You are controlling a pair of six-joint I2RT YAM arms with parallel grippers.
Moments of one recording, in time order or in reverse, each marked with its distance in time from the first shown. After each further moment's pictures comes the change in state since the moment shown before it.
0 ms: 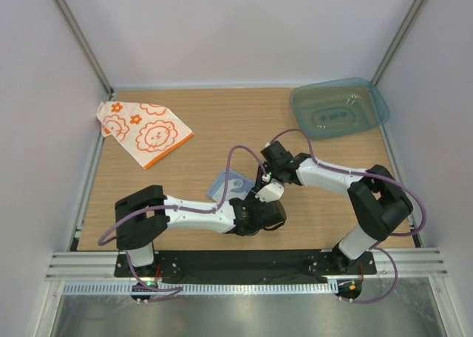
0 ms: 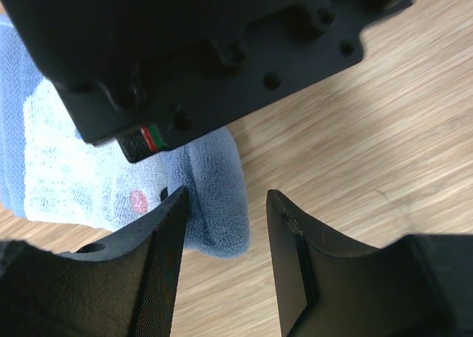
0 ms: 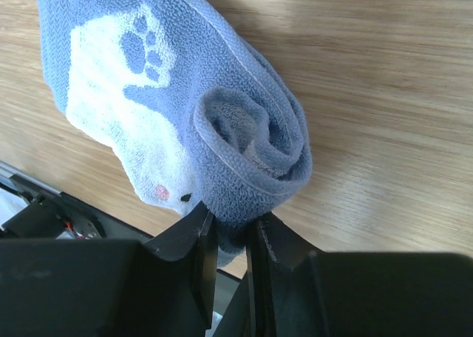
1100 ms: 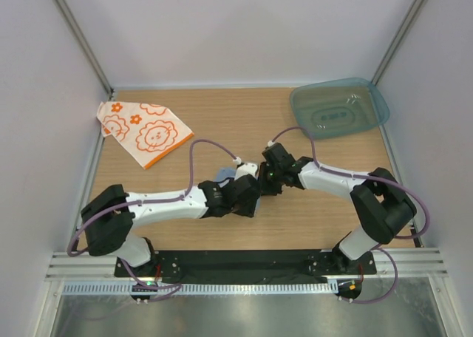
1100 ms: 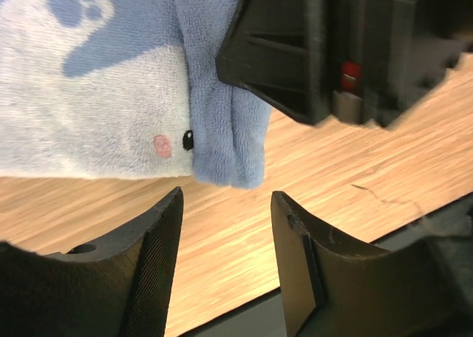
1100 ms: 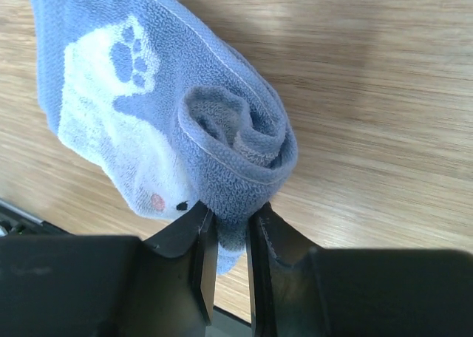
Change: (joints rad) left arm 0.222 -0.226 -0.139 0.023 0.380 -0.177; right arm 0.002 -0.039 -0.058 0.103 0.102 -0.022
